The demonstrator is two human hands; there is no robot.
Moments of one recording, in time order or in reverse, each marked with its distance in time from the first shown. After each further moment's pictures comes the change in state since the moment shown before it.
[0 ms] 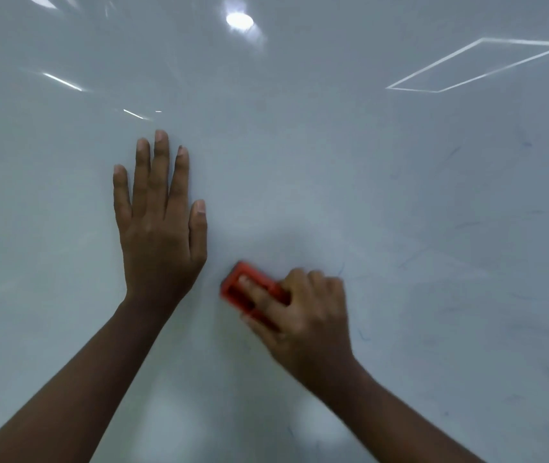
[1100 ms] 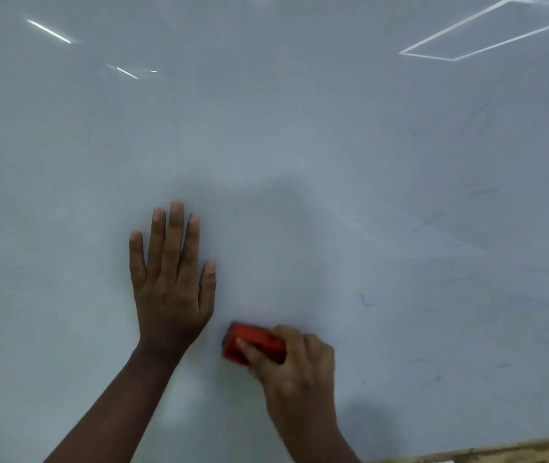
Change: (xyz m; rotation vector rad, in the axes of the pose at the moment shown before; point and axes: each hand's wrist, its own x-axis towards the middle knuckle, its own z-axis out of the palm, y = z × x) left_hand -0.131 0.010 0.002 -0.038 -0.070 -0.003; right_hand -0.131 -0.053 0.030 0.025 -0.154 0.222
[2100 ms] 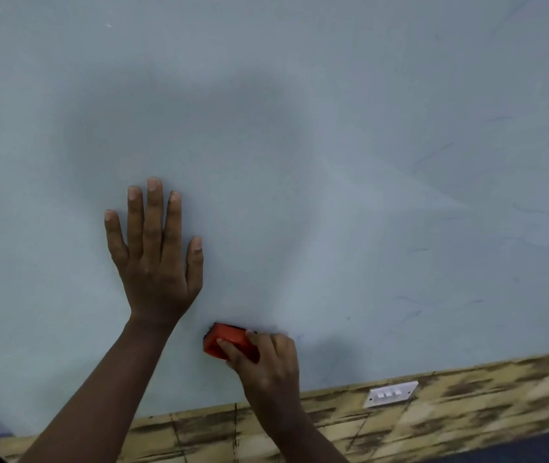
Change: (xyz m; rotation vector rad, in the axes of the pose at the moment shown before) left_hand -0.065 0.007 0.010 -0.005 0.018 -0.058; right_hand -0.112 -0.020 0.044 0.033 -0.103 0.033
